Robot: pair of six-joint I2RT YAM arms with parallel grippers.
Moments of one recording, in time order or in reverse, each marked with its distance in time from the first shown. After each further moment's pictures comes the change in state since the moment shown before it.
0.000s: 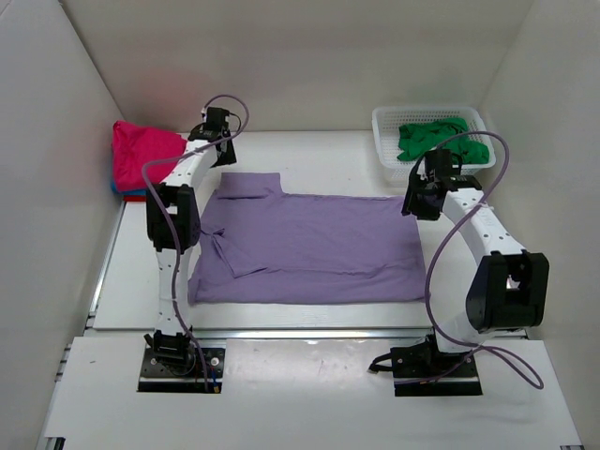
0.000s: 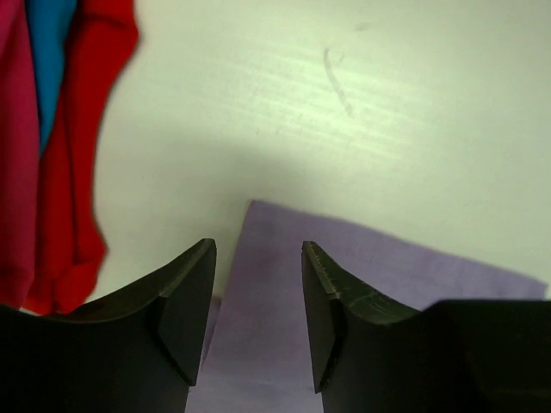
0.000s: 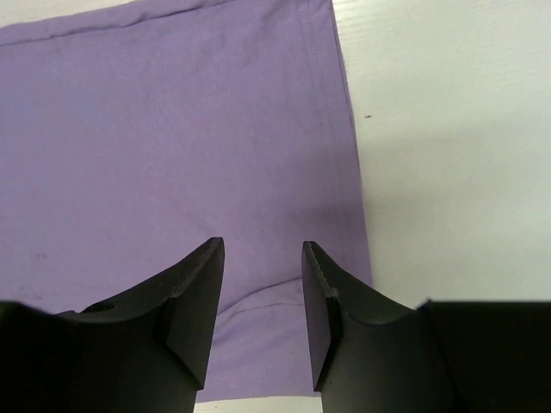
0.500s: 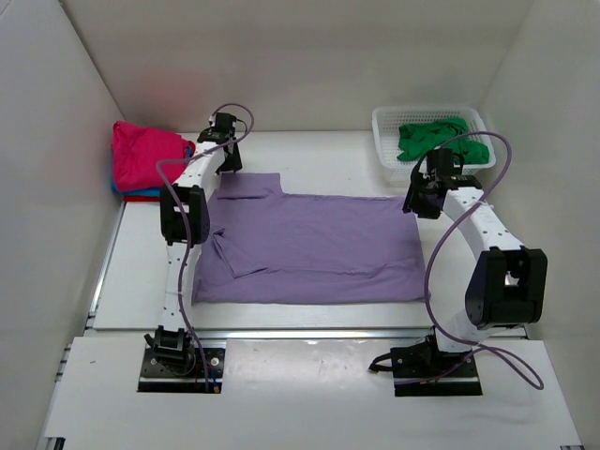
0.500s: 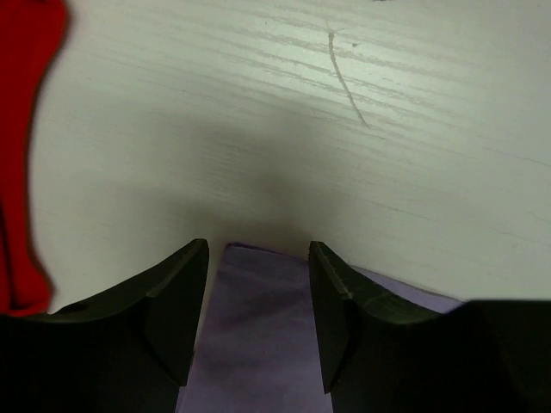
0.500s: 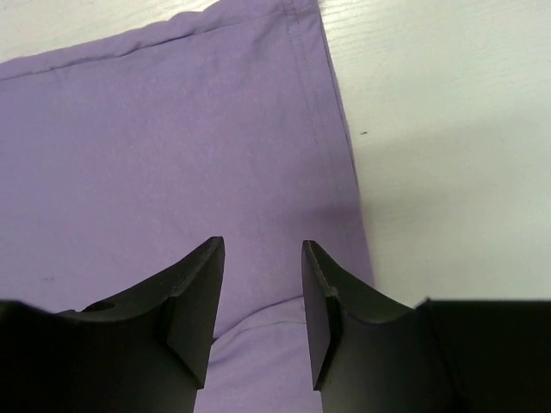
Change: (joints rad) left arm -0.002 0.237 0.280 -0.124 -0.008 -0.009; right arm -0.018 0.032 -0.001 0.040 0.003 0.031
